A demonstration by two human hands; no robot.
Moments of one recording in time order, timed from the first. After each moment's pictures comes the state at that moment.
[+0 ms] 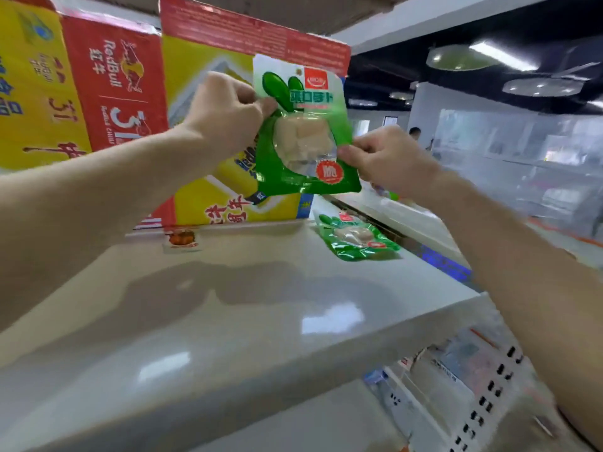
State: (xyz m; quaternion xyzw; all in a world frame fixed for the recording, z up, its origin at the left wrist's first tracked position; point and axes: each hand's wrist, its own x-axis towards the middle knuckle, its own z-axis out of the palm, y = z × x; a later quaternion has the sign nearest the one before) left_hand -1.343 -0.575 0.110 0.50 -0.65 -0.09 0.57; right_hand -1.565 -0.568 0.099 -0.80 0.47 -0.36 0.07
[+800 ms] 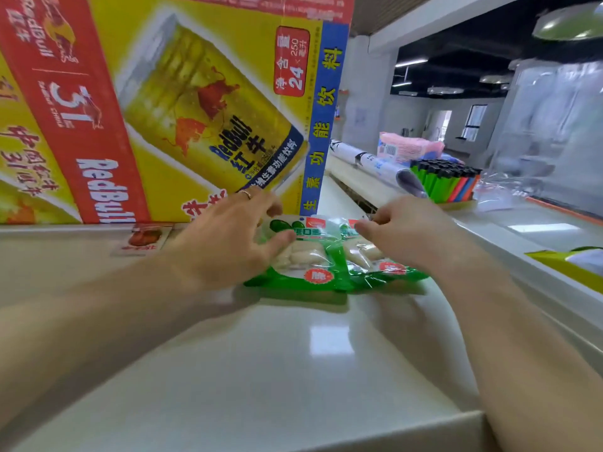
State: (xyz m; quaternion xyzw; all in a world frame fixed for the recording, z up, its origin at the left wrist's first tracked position) left_hand -1.404 -0.595 -0.011 0.63 -0.73 0.05 0.26; right_hand -1.626 -0.654 0.019 -0.78 0.60 -0.17 0.03
